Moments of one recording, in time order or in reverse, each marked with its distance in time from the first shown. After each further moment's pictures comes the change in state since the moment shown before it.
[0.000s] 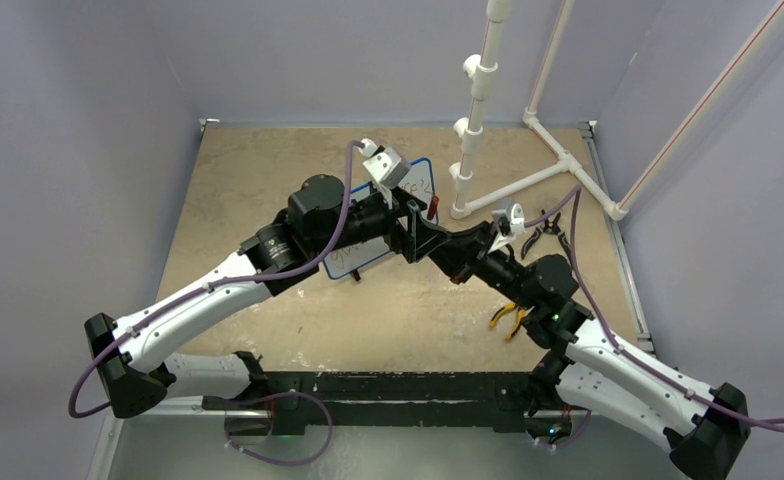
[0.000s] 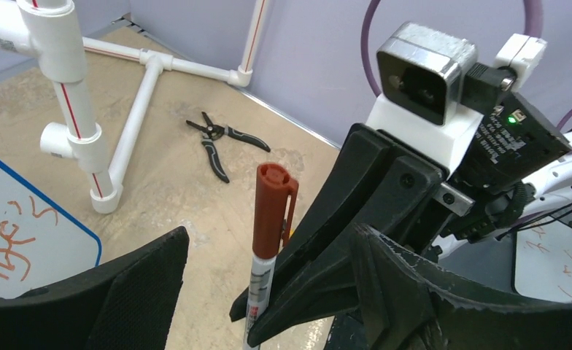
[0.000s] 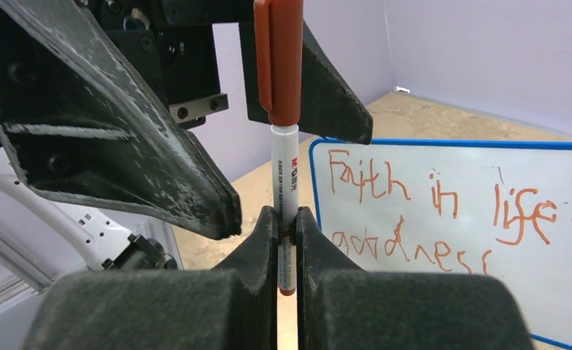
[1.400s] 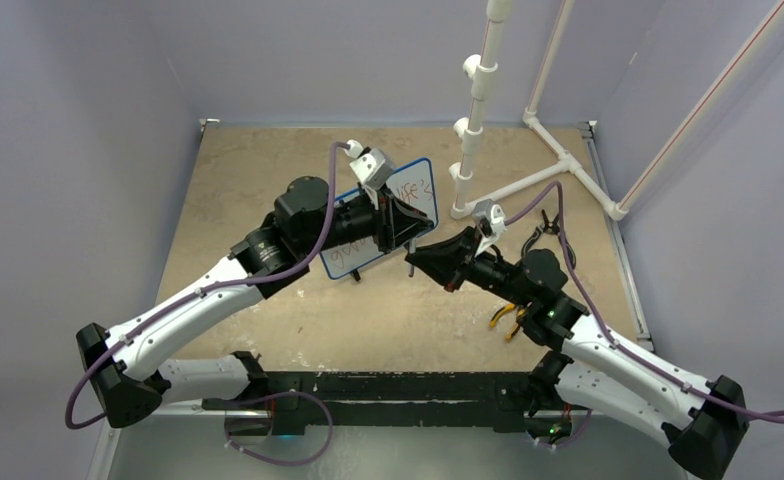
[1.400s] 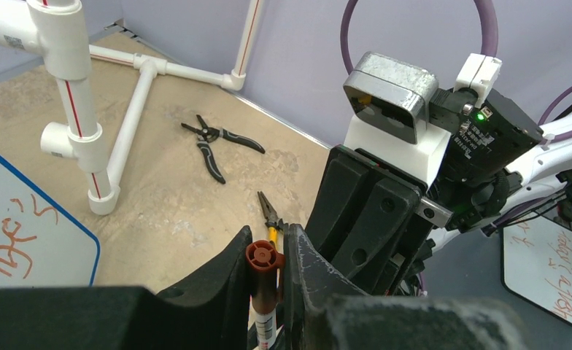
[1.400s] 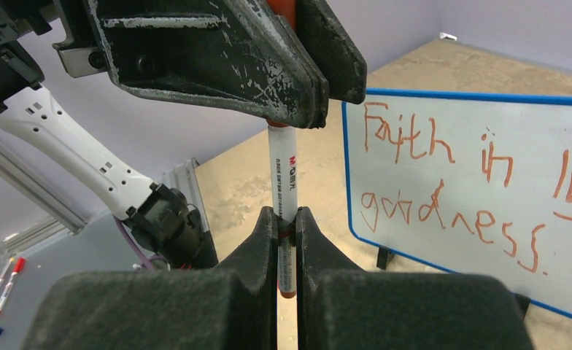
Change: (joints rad) left arm 0.055 -0.048 -0.051 0.018 0.096 -0.010; right arm 0.006 0.052 0.026 -0.070 -0.117 0.010
